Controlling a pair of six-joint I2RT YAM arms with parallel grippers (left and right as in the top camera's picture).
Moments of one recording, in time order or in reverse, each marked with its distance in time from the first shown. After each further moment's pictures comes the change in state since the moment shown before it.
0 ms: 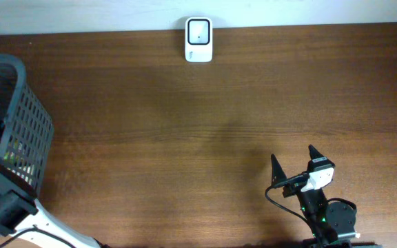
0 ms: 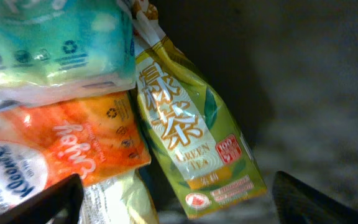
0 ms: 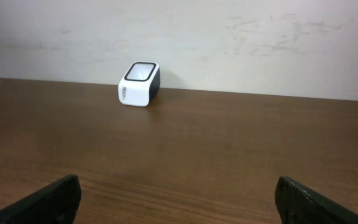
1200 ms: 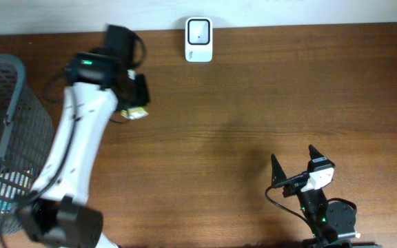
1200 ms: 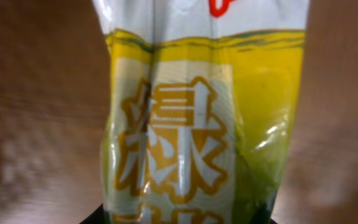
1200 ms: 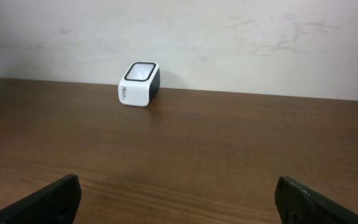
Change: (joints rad) left arm -0.992 -0.386 -0.142 -0.050 0.044 0.148; right arm 0.000 0.000 0.000 0.000 0.000 0.000
